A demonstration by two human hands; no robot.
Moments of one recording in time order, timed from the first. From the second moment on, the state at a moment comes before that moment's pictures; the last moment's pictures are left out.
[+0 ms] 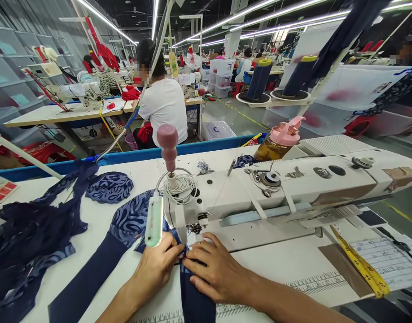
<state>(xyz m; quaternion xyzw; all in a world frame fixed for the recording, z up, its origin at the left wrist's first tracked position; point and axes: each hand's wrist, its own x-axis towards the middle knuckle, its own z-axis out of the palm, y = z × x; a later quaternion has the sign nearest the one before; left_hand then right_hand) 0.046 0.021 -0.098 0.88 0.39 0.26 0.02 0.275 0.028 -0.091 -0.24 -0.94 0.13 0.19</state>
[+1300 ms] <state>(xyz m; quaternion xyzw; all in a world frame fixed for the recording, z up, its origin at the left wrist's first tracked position) 0.050 0.019 -0.095 0.88 0.41 0.17 -0.16 0.270 0.026 -0.087 -0.28 -0.93 0.15 0.15</state>
